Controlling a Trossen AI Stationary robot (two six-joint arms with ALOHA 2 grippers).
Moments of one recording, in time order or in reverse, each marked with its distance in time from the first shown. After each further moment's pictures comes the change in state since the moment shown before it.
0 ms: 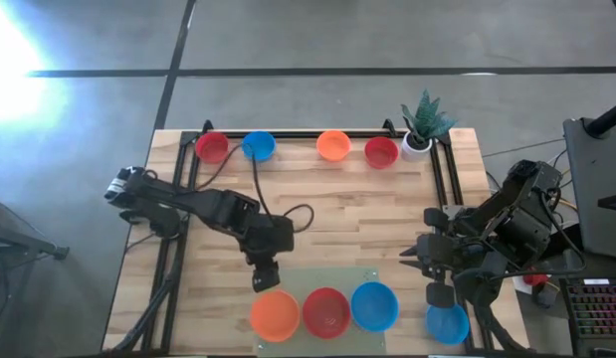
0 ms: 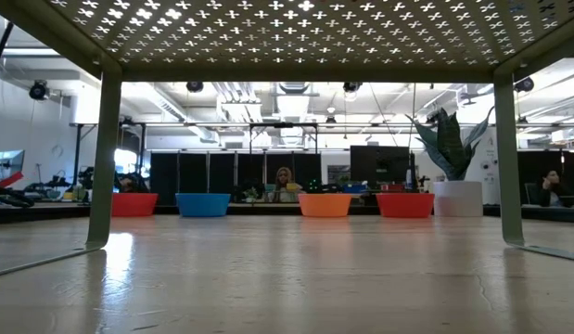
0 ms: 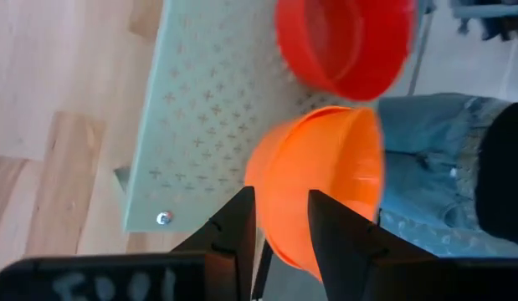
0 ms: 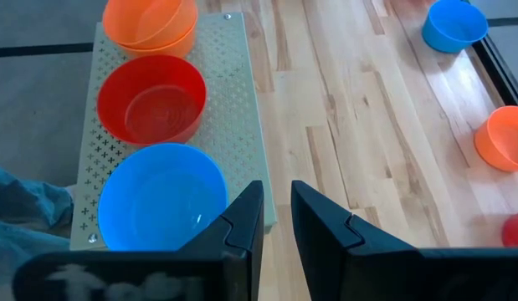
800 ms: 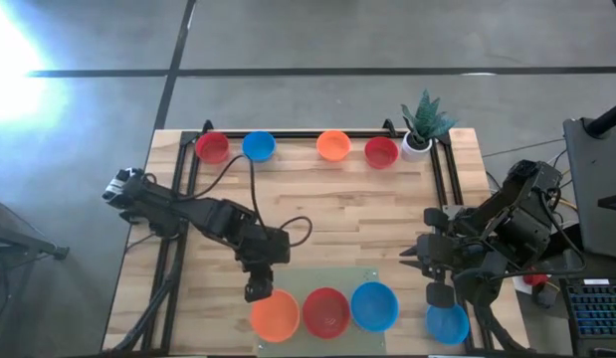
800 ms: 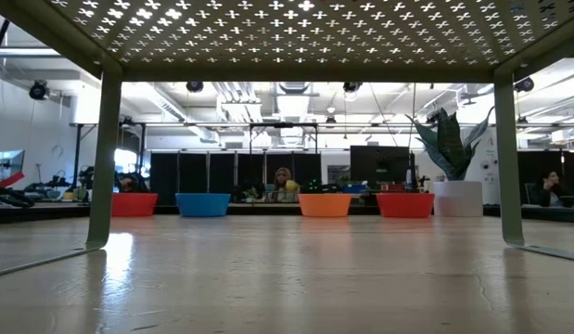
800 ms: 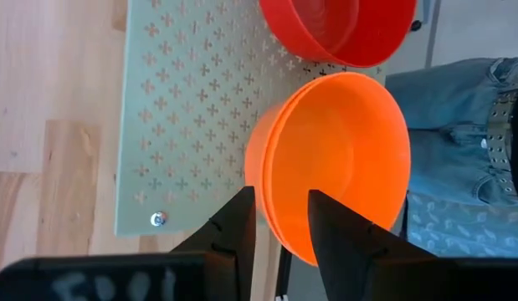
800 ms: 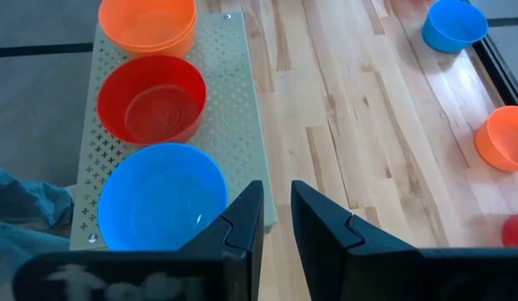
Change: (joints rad) left arm -0.057 -0.003 -0.043 0.027 -0.041 0.076; right arm 0.000 0.000 0.000 0.000 0.000 0.000
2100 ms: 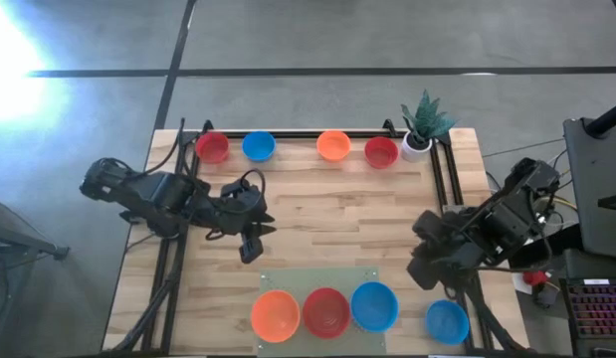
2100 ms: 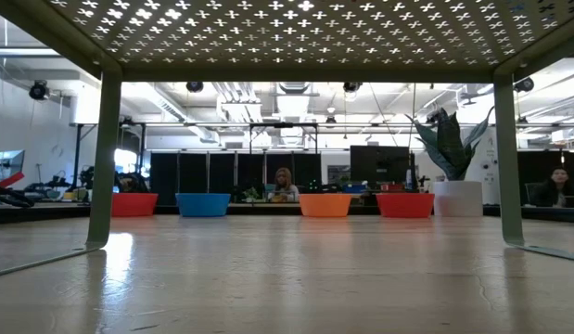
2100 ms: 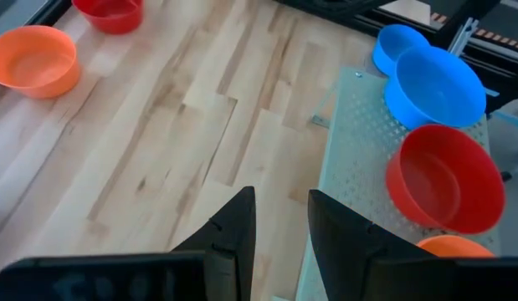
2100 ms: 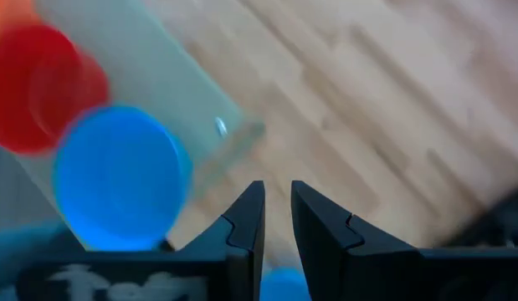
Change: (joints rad) left arm 0.010 -0.230 0.020 -0.009 -0.653 0.042; right arm -0.104 -0.037 -0.136 -0.171 -0.315 0.675
